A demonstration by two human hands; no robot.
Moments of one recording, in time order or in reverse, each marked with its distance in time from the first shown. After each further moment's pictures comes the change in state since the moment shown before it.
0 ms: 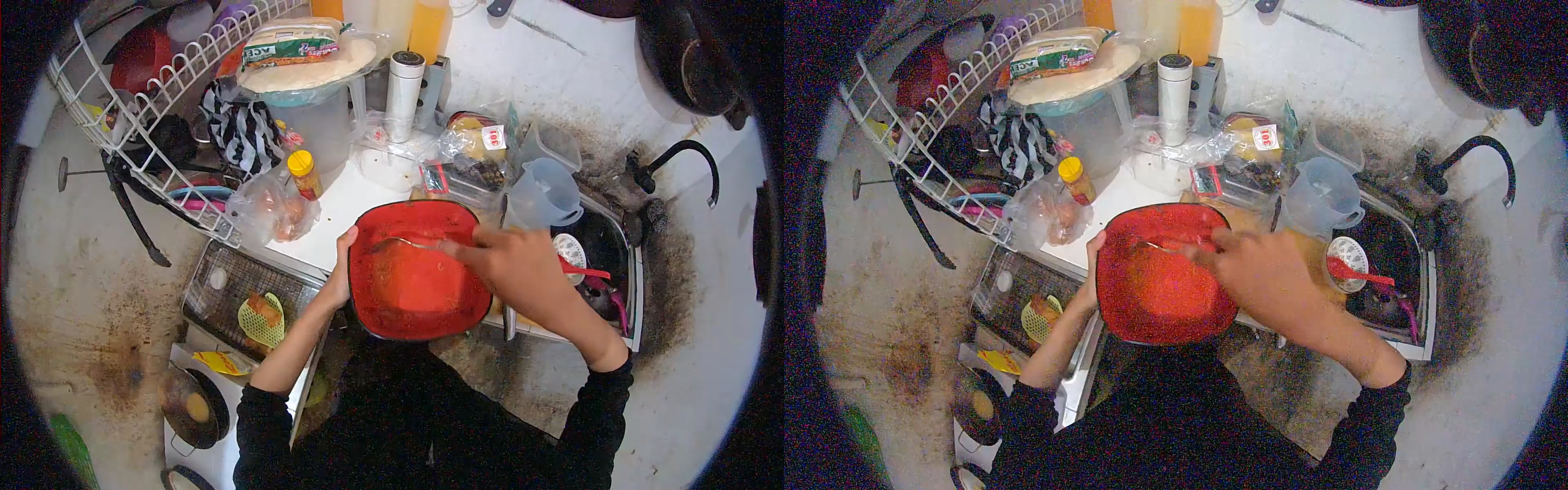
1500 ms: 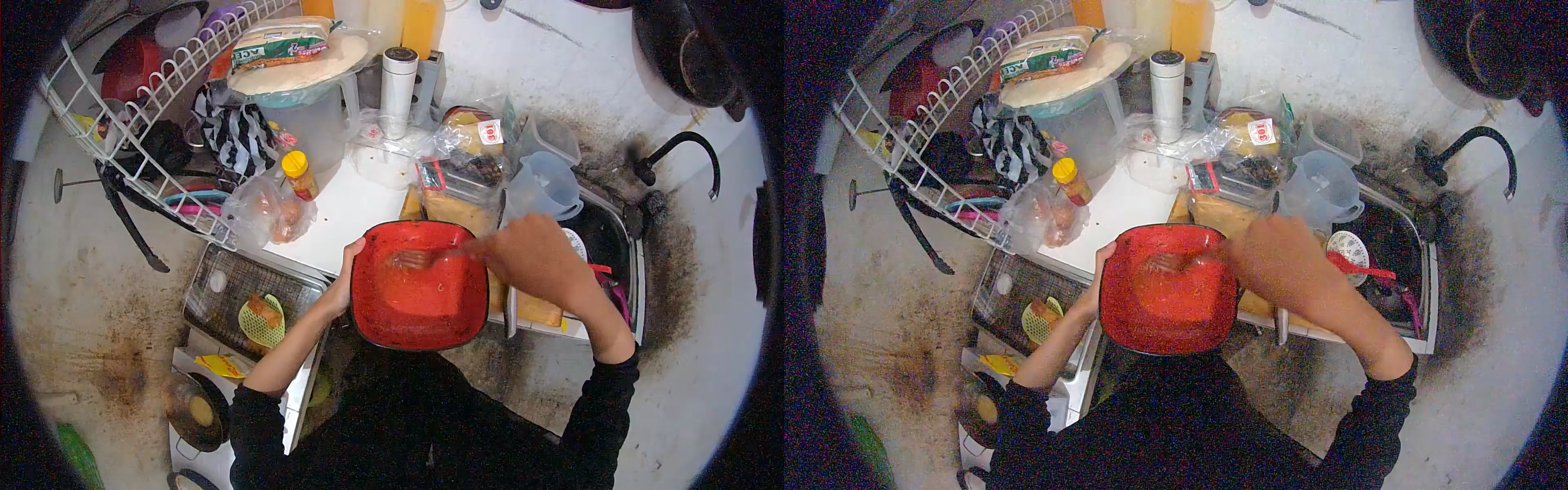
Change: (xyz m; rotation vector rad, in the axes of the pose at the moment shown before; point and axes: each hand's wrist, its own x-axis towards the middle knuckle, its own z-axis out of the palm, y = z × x) left_hand -0.002 -0.018 -0.005 0.052 -0.016 -0.179; right_hand 0.005 0.021 0.008 0.060 -0.261 0.011
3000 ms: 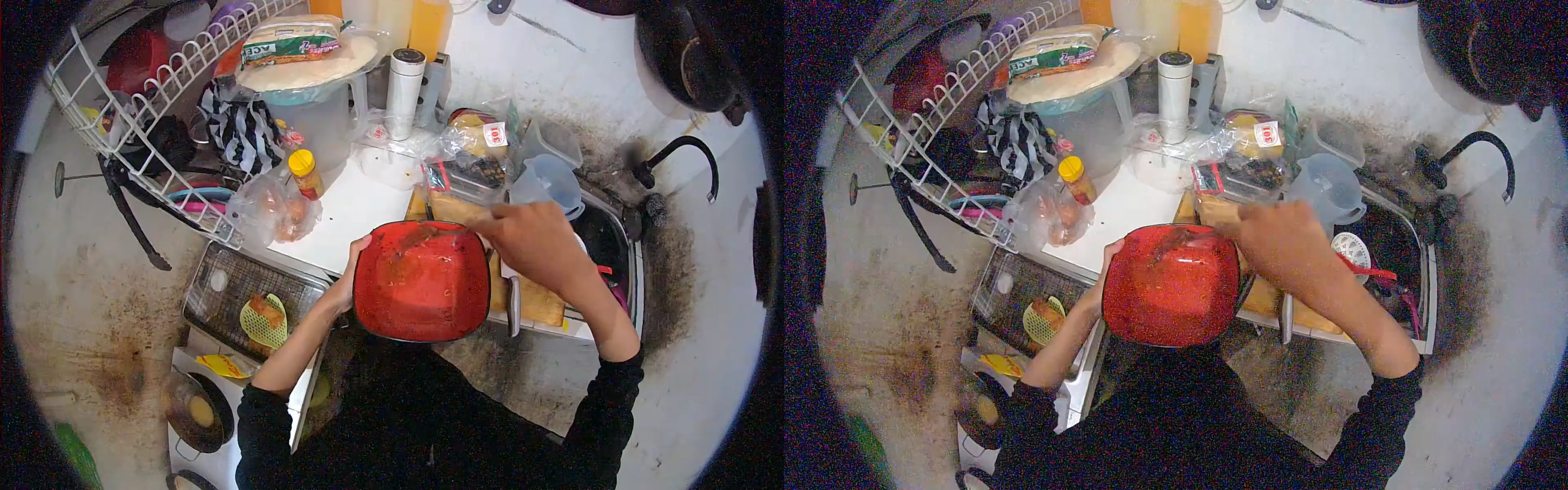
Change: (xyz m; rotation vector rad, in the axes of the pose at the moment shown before) left_hand 0.000 0.008 0.002 -0.064 -0.090 -0.003; right_hand 0.010 0.000 0.001 -0.154 0.178 -0.019
